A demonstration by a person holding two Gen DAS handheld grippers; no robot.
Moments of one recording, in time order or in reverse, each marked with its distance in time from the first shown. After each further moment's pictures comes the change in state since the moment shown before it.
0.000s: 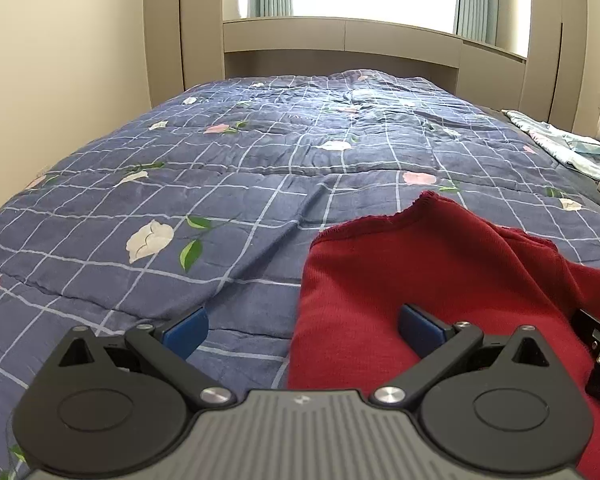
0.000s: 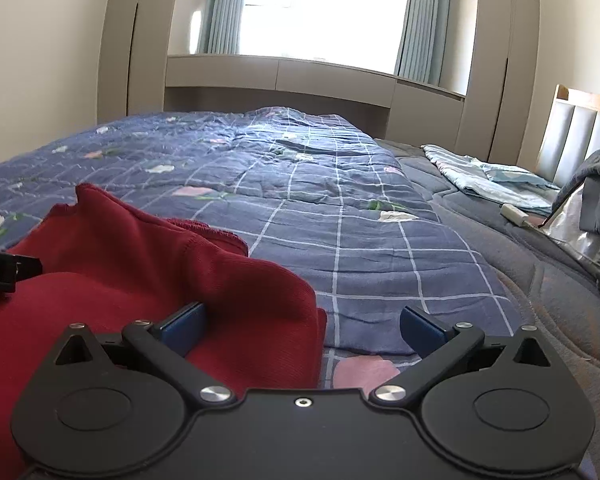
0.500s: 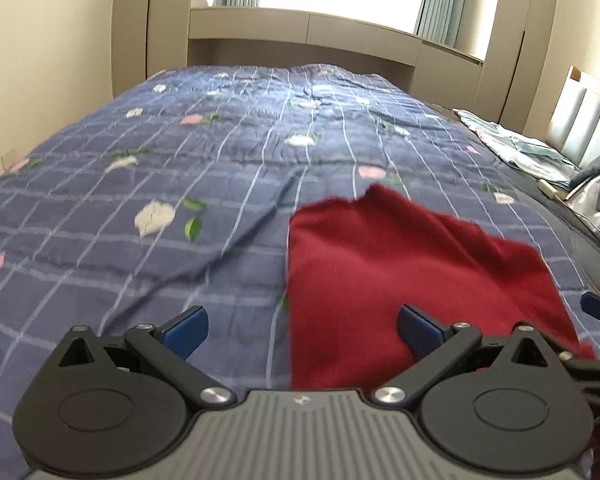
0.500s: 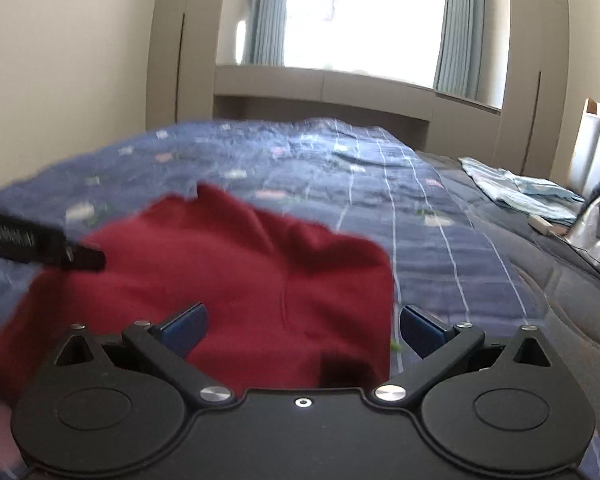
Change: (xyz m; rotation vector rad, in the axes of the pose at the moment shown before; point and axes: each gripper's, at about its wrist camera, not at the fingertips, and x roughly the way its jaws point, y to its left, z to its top) left arm -0.063 0.035 -0.014 -0.013 0.048 -0.189; right arm -0.082 0.036 -0.022 -0.044 -0.007 0.102
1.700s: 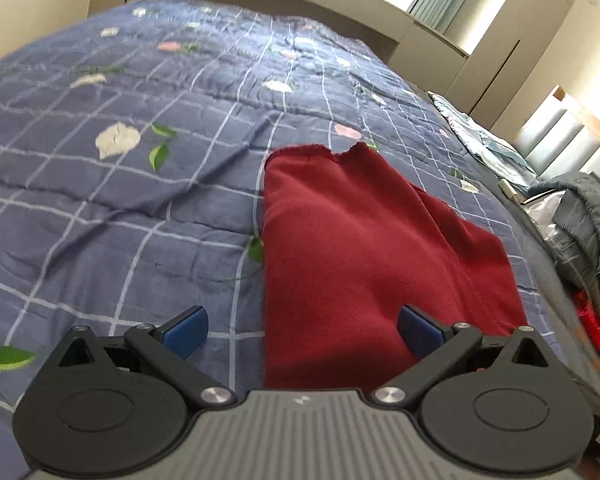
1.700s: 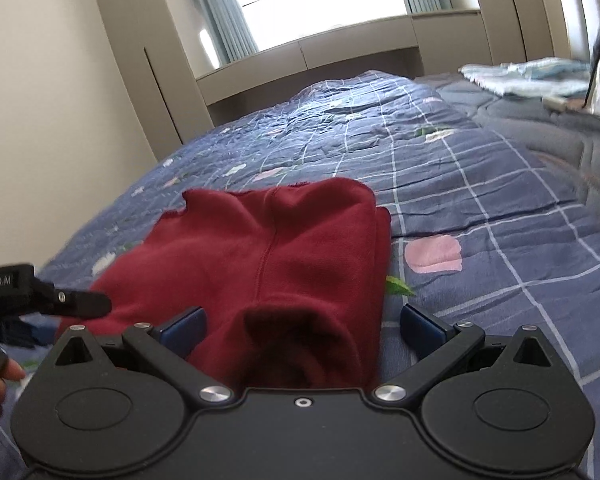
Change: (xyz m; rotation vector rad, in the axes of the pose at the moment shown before) left arm 0.023 0.025 -0.001 -0.160 0.159 -0.209; right arm 0.016 -0.058 -0.011 0.380 0.083 0.213
